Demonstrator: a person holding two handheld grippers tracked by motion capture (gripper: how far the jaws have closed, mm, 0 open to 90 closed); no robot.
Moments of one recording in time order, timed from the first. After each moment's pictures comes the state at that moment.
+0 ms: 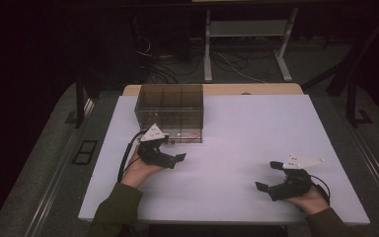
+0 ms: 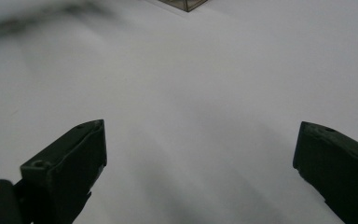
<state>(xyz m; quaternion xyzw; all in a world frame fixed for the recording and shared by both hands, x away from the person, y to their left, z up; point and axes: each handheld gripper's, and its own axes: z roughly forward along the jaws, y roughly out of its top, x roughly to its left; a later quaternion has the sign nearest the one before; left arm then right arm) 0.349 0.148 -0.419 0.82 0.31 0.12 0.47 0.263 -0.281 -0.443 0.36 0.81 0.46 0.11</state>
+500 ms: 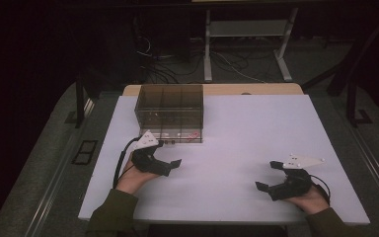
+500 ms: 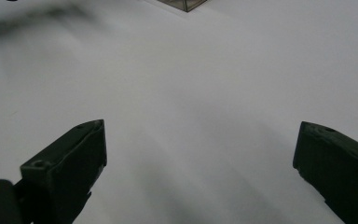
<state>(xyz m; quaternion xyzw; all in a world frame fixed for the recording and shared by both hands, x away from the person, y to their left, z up) 0.327 0.161 -0.422 0.81 0.31 0.12 0.48 0.264 -0.282 -0.443 0.36 0.81 0.46 0.10</state>
